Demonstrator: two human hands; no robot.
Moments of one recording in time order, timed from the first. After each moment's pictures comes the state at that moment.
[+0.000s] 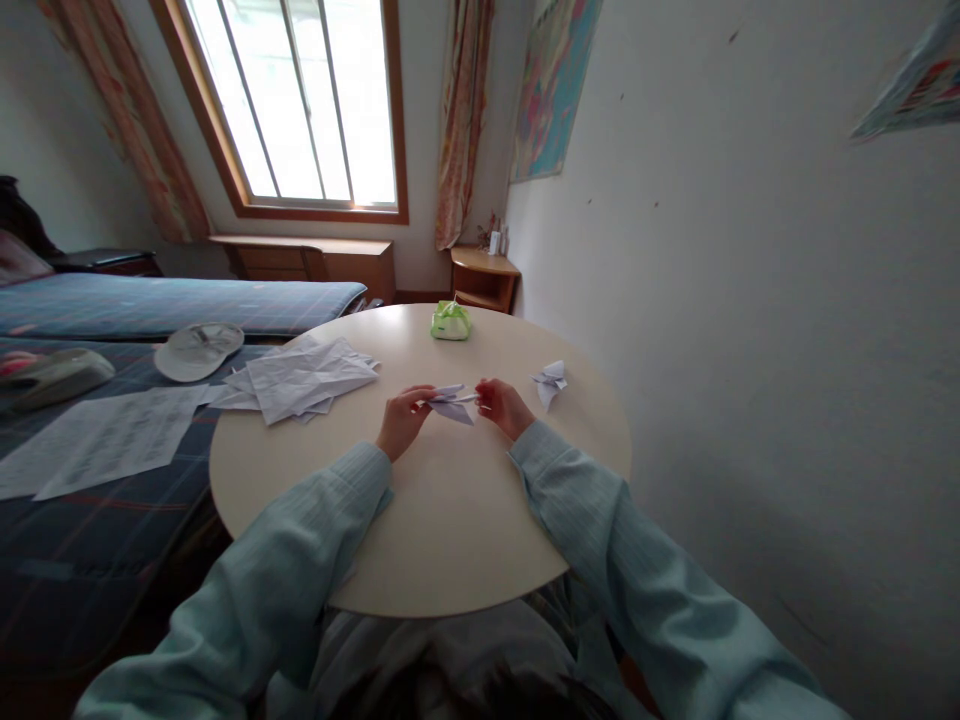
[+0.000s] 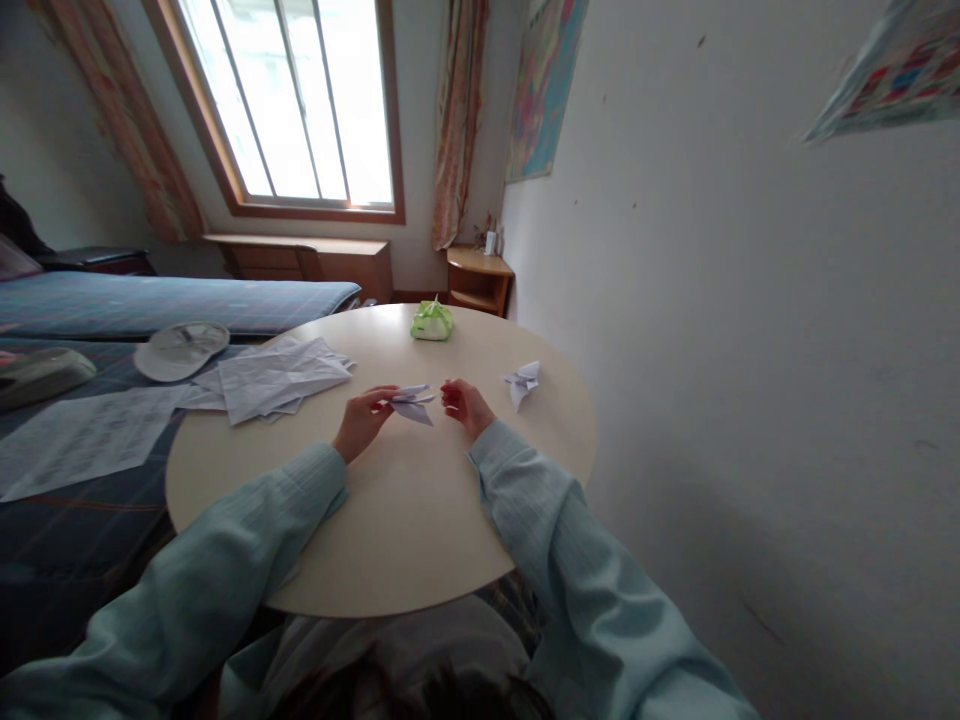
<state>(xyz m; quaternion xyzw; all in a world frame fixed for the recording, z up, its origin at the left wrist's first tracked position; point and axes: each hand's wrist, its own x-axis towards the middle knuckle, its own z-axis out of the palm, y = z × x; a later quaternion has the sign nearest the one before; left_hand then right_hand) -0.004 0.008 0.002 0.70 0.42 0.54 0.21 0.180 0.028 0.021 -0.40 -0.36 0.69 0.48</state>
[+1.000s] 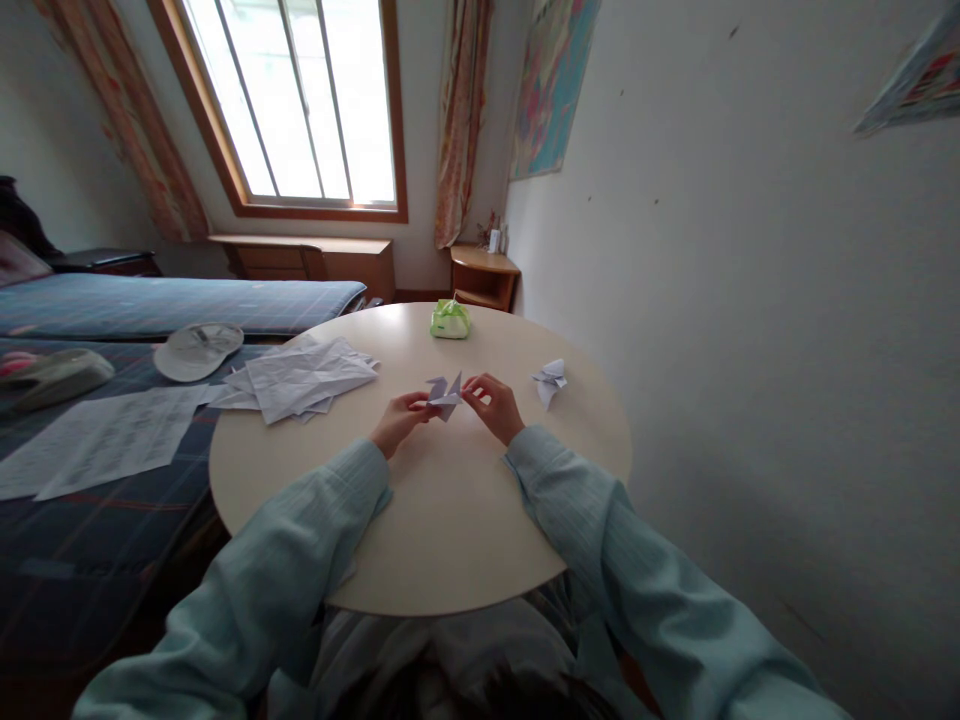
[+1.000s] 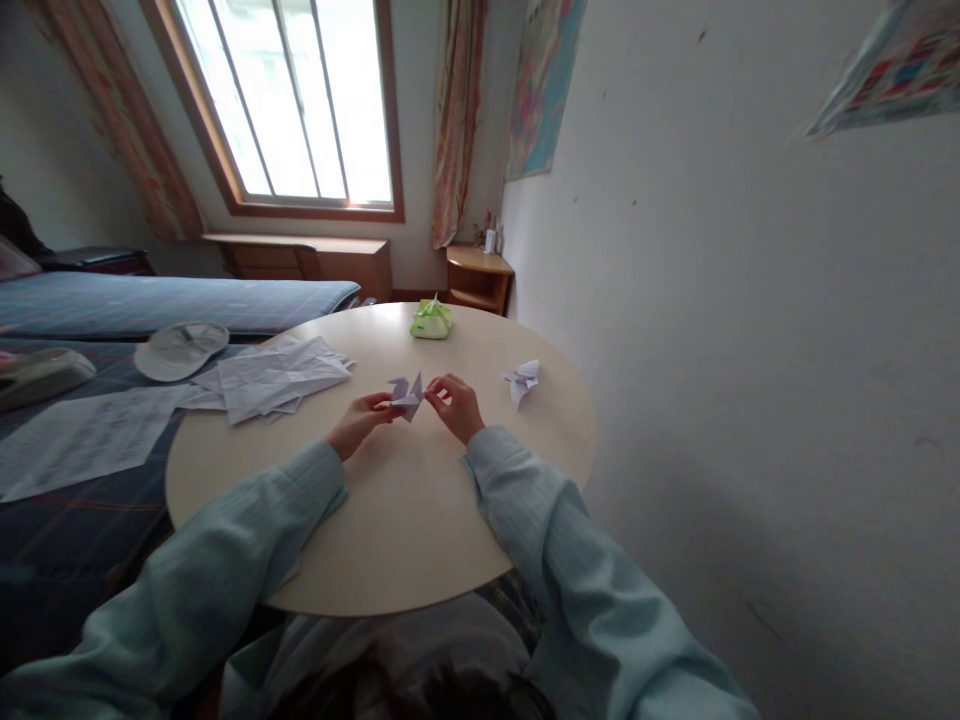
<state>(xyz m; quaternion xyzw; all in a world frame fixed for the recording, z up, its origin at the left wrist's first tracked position) -0.003 -0.003 0.015 0.54 0.44 0.48 0.54 0.170 0.017 0.016 -0.36 -0.74 0.18 0.54</state>
